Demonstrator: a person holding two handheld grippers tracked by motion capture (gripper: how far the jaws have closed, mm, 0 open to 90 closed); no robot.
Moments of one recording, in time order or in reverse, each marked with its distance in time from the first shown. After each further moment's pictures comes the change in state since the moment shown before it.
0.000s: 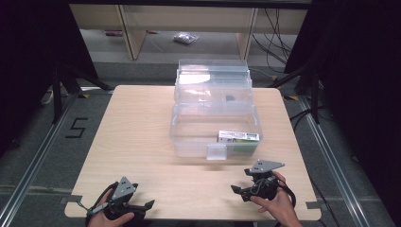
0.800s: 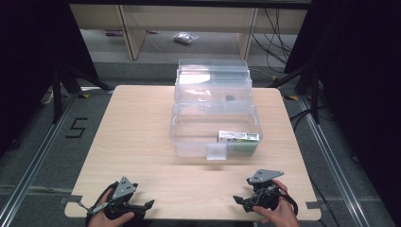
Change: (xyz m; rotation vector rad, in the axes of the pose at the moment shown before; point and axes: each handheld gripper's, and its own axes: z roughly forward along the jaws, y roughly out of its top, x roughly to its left) left arm 0.000 -0.001 0.002 0.001 0.007 -0.013; right arm 0.015 -0.021 -0.002 0.068 -0.015 0.033
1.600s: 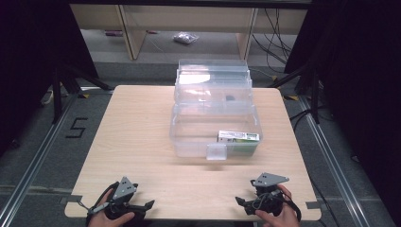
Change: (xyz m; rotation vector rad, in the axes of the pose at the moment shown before) left arm 0.002 0.000 0.000 0.022 0.003 0.023; right arm 0.002 -0.008 -0.010 -0.044 -0.064 -0.020
